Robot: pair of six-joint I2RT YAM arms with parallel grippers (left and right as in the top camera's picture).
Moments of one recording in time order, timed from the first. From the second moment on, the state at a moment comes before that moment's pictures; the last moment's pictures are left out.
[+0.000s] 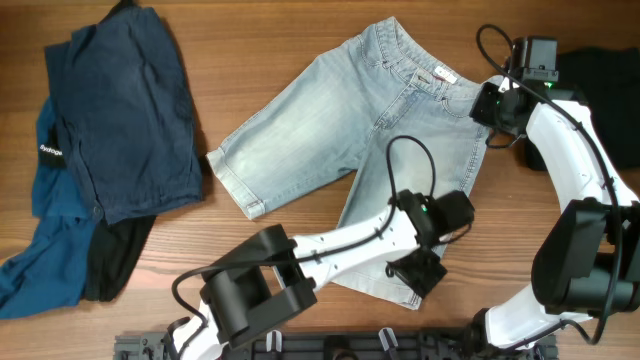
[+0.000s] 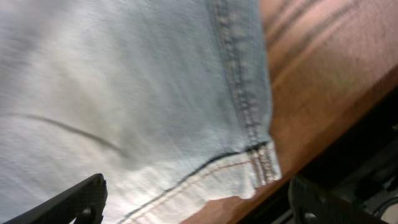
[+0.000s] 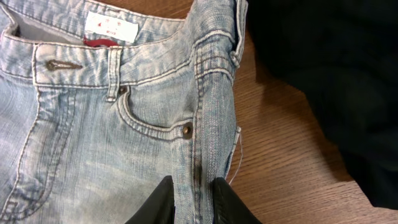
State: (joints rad) left arm -1.15 2.07 1.54 -0.98 0.22 -0.35; right arm -0.10 1.78 1.33 -0.69 0.03 0.30
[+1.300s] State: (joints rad) left arm -0.27 2.13 1.50 -0.95 0.07 -0.53; right arm -0.10 1.78 1.33 -0.69 -0.07 0.21
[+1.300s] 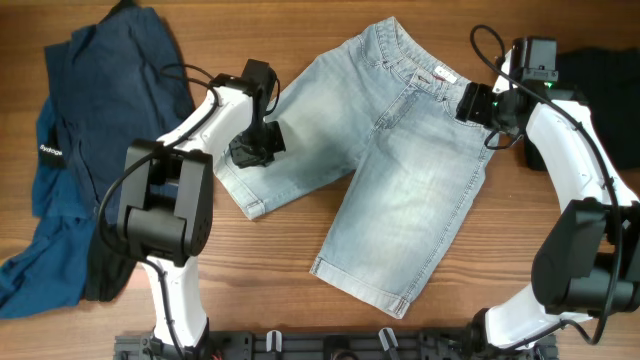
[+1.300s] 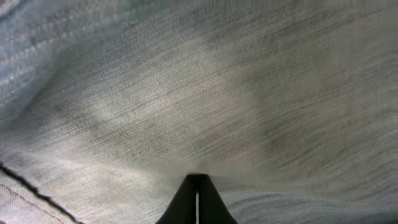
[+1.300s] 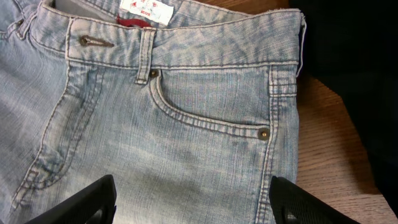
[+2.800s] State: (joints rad) left arm -0.23 2.42 2.30 -1.66 0.01 -0.36; right arm -0.06 1.89 1.33 -0.58 -0.18 0.28
